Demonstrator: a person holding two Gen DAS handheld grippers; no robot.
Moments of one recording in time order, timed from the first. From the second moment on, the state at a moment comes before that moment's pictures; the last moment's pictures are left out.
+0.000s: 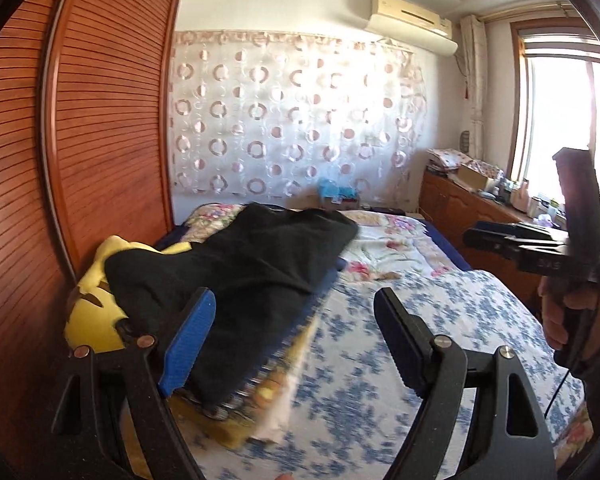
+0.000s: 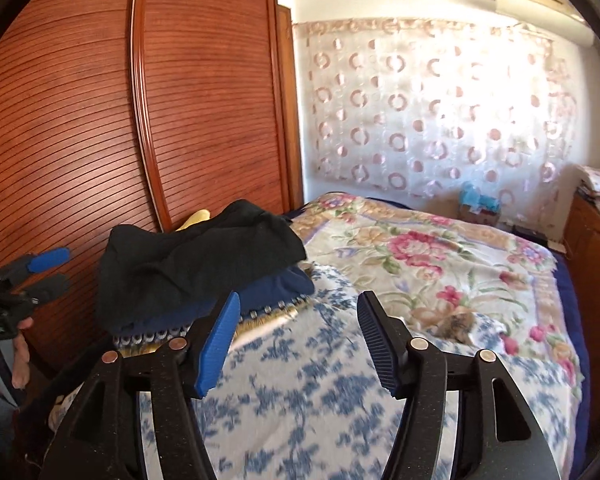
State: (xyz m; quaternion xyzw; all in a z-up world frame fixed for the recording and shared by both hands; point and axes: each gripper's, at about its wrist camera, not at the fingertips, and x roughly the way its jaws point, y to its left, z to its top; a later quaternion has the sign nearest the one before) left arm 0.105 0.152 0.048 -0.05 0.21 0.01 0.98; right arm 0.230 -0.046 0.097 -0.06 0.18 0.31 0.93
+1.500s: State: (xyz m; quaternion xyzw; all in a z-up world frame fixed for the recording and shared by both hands) left arm 0.050 0.009 0.055 0.00 0.22 -0.03 0.98; right arm -0.015 -0.089 0.061 0.00 0.13 0.13 0.98
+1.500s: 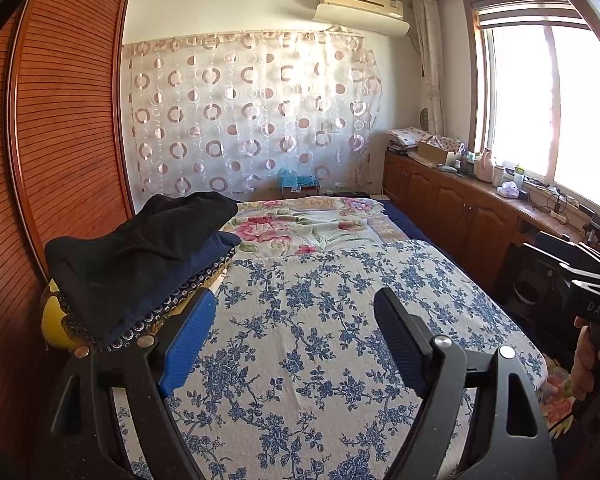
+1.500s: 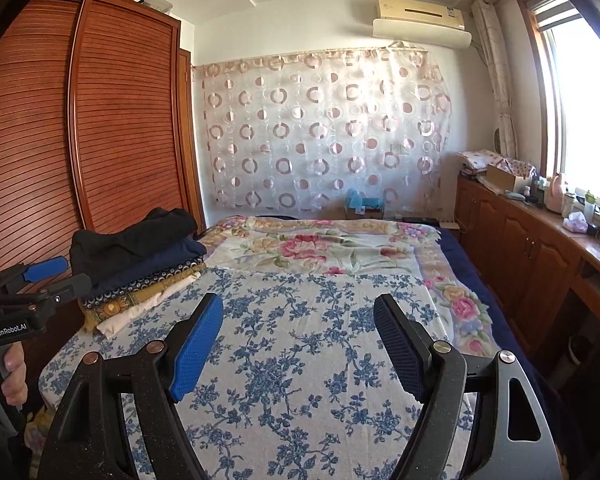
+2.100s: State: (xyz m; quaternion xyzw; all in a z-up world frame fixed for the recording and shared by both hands) left arm 0.046 0.008 0.059 -0.01 0.21 -0.03 0.98; right arm -0.017 -0.107 0.061 0.00 0.13 0.13 0.98
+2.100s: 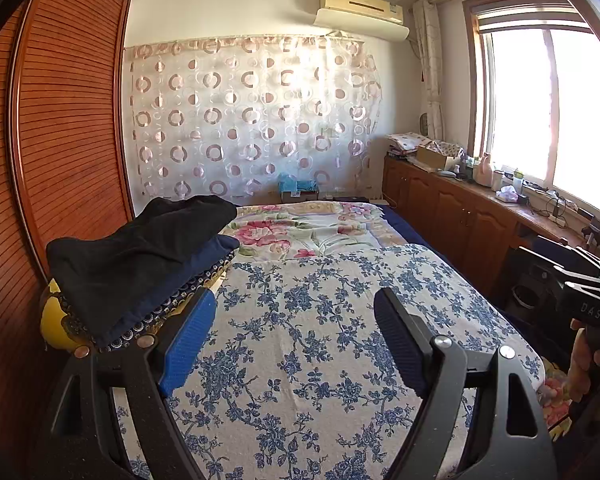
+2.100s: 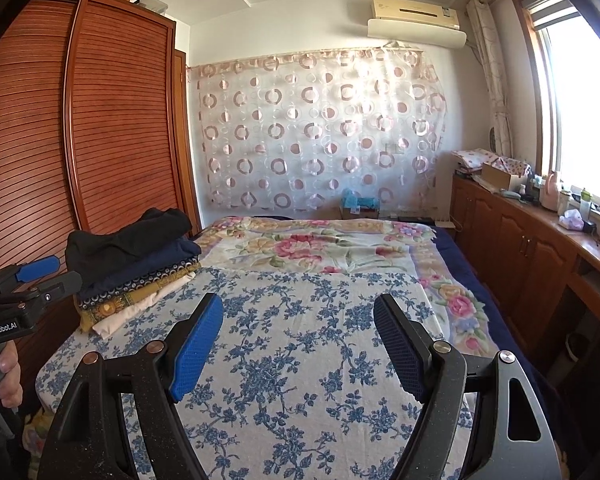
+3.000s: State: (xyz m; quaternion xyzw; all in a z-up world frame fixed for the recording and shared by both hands) left arm 0.044 0.006 0.060 -0.01 0.21 -0.03 0.98; right arm -0.016 -0.127 0.059 0.00 0.13 0.14 0.98
